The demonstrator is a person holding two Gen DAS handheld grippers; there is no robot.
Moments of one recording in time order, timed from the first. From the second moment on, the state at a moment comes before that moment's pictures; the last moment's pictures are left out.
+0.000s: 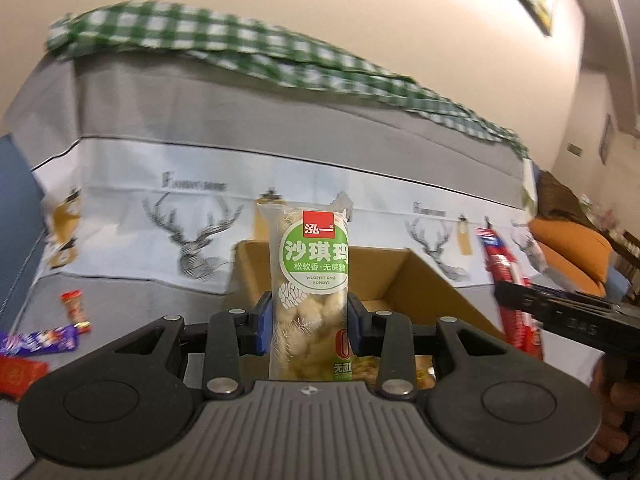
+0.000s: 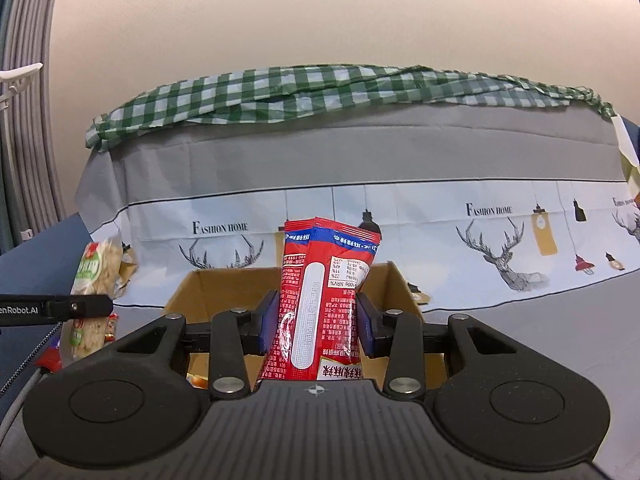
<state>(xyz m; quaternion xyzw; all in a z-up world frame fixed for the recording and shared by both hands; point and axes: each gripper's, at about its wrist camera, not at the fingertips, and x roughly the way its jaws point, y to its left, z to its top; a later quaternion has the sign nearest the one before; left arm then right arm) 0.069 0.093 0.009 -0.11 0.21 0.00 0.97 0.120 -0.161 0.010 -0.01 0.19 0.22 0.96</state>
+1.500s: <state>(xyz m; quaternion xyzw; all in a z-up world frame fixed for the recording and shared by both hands) 0.103 0.032 -0.003 -0.08 0.22 -0.07 0.97 0.134 -0.147 -0.001 -0.01 0.21 0.22 0.95</state>
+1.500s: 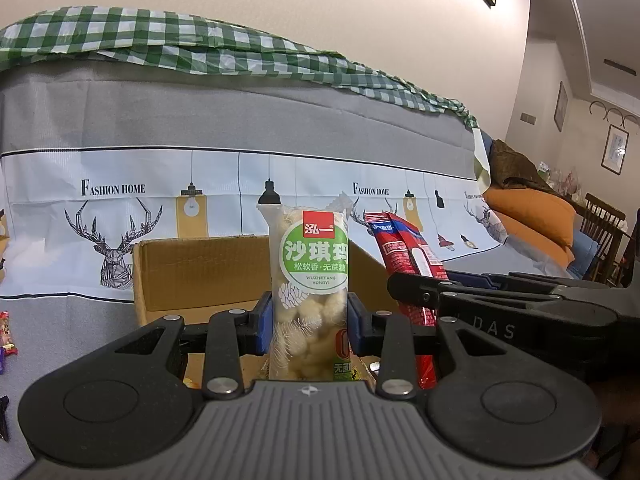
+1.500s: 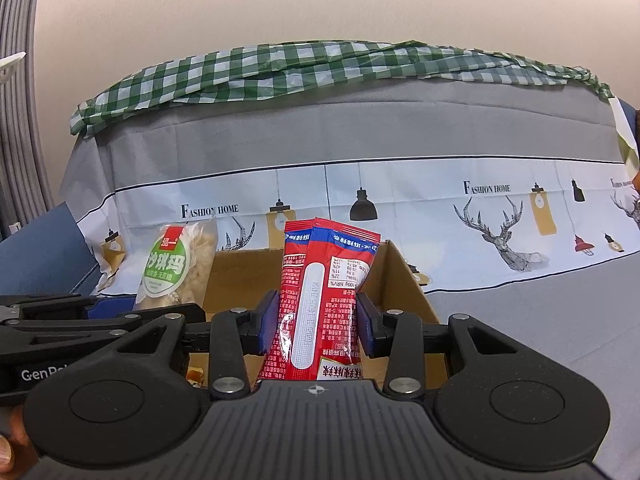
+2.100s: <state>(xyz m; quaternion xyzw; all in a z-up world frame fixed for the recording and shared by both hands) 0.093 0.062 0.001 -0.12 0.22 -0.02 0.97 0.131 -0.132 -0.004 -0.02 0.21 0.21 0.95</state>
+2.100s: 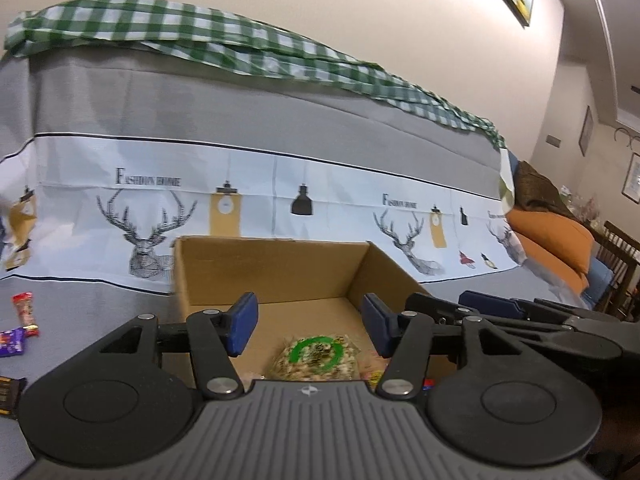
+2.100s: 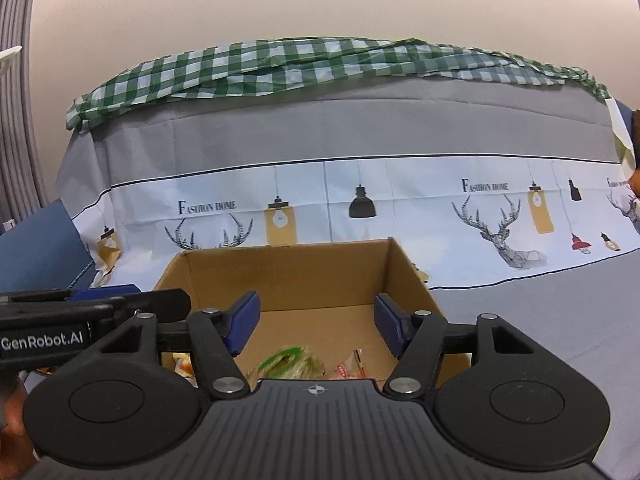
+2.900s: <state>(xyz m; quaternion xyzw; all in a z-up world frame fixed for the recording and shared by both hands) -0.063 0.168 0.022 -0.04 0.18 0.11 0.98 0.041 -0.011 -0.005 -0.04 0.17 0.39 0.90</state>
